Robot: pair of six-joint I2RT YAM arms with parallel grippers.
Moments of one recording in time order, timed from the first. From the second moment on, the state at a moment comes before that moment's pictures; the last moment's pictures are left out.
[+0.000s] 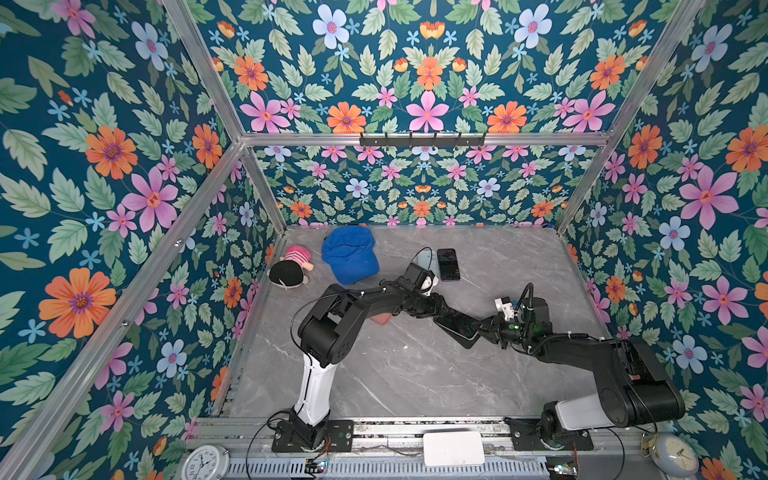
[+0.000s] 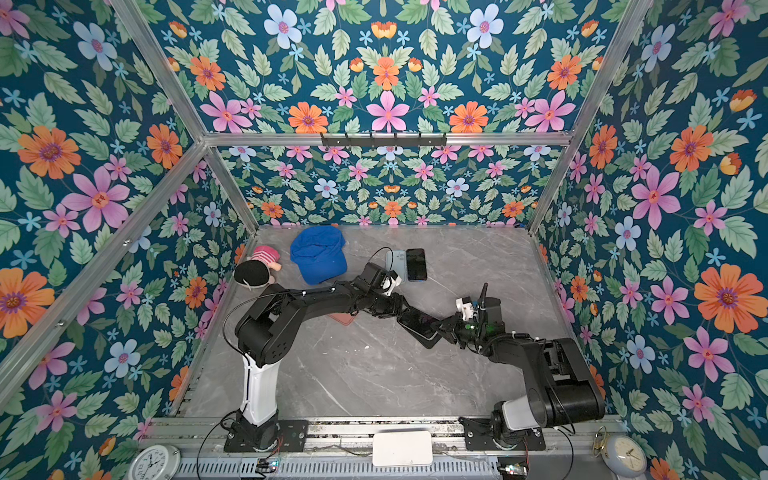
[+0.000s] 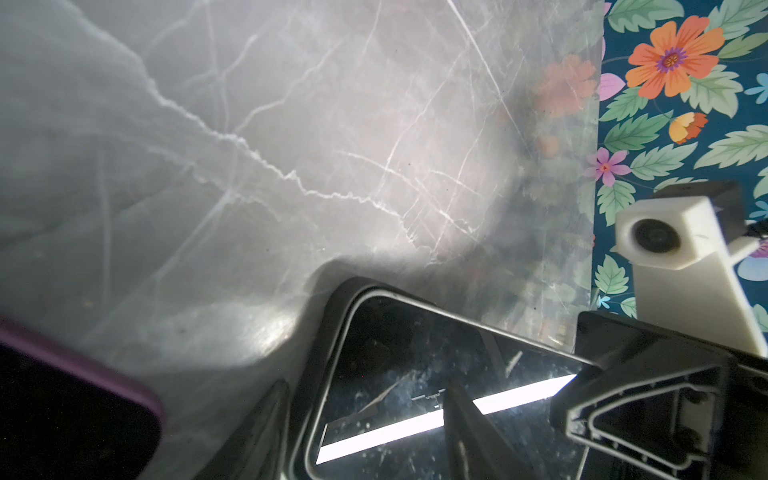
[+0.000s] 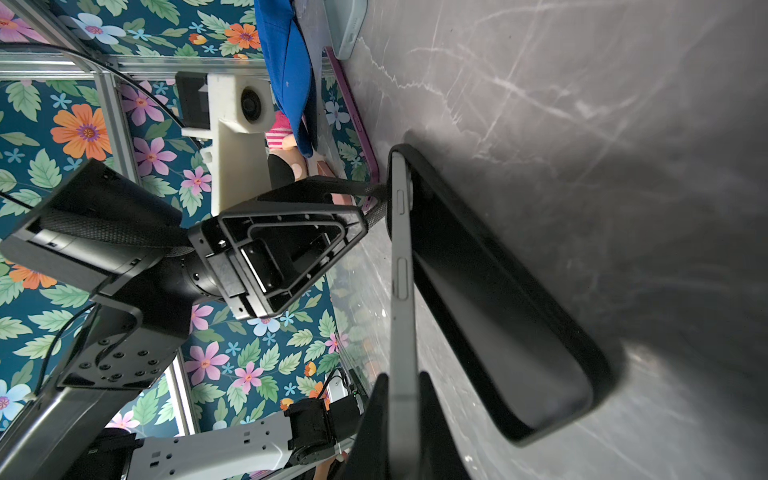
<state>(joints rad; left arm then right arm) -0.70 2.04 1.26 -0.14 0.53 -0.60 0.11 1.45 0.37 0.36 -0.89 0.97</state>
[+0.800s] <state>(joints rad) -0.70 2.03 1.22 -0.10 0.53 -0.60 0.13 1.50 0.37 0.30 -0.85 0.94</state>
